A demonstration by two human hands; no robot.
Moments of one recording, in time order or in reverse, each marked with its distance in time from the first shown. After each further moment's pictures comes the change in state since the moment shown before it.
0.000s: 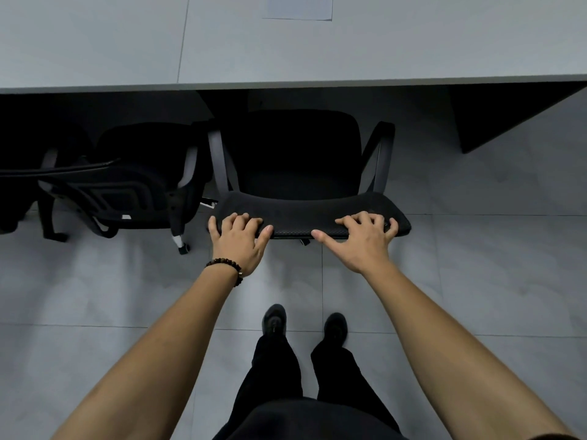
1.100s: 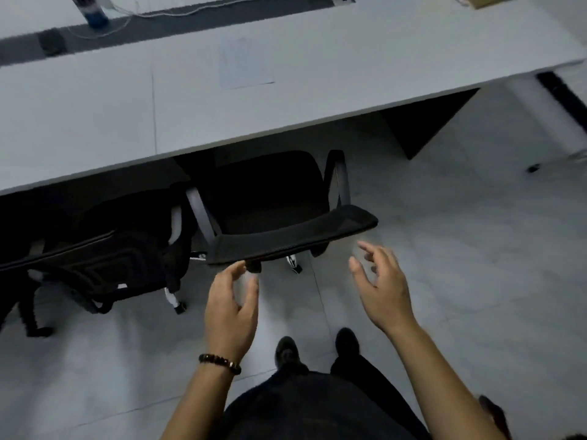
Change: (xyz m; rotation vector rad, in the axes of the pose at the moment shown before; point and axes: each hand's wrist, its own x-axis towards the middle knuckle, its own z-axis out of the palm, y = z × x) left_hand -0.131 0.004 -0.082 -0.778 0.313 0.121; right_hand -0.158 -0.014 -0.057 0.762 0.362 0.141
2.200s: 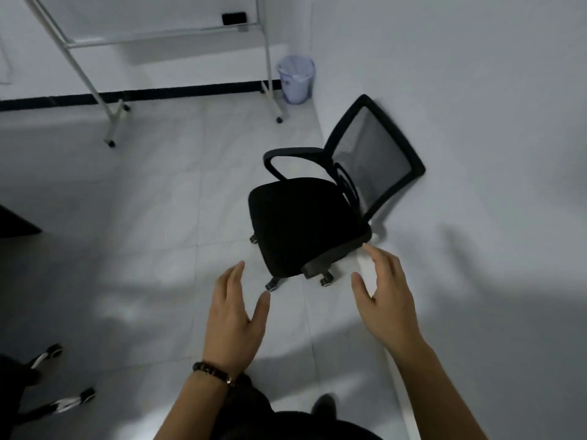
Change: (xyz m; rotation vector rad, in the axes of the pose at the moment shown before) left_hand -0.574 0.071 0.117 0.148 -1.164 1.168; right_hand -0.752 0.181 -0.126 -0.061 1.187 0.835
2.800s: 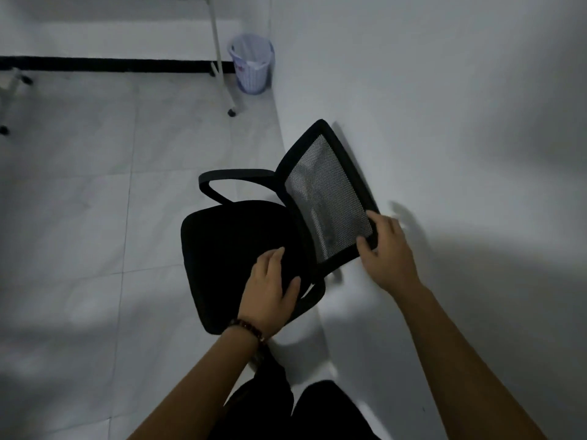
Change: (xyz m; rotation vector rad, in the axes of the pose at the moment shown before) left_hand 0.278 0.111 0.203 -0.087 -0.317 0.066; right_hand 0.339 0.132 -0.053 -0.205 -0.084 0.057
